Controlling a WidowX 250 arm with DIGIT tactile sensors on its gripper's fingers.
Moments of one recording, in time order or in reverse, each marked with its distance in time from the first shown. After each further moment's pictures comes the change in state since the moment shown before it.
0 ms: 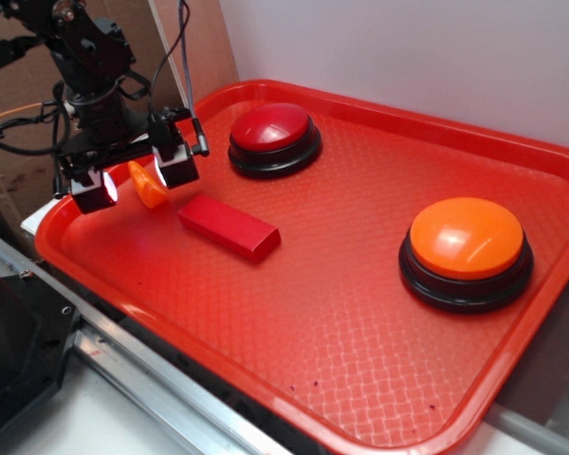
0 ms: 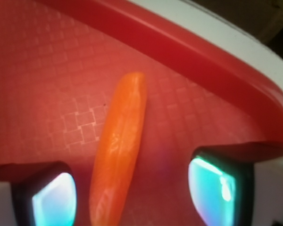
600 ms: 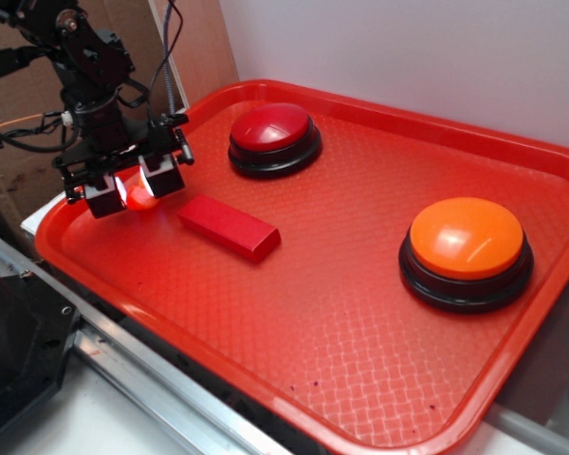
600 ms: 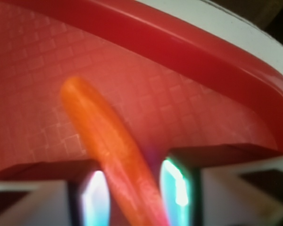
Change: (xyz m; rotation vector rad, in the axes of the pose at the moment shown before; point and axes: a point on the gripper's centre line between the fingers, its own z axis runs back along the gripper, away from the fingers) arm 0.004 0.006 -0.009 0.007 0.022 0.100
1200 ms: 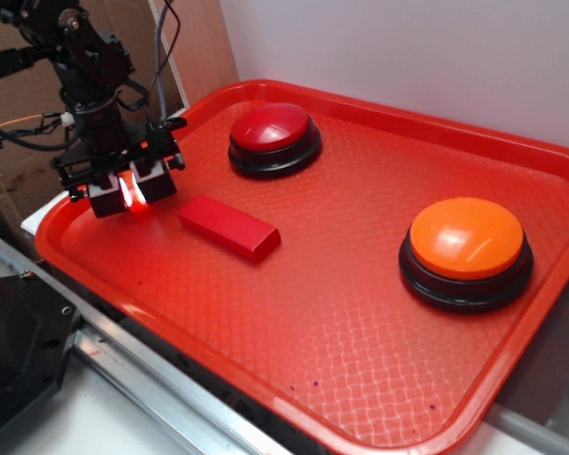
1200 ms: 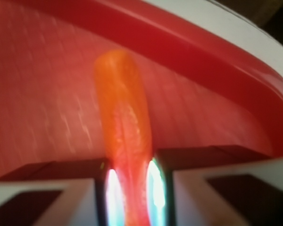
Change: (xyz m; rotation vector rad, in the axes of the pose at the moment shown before) arm -0.007 0.002 0.005 0.038 0.040 -0.083
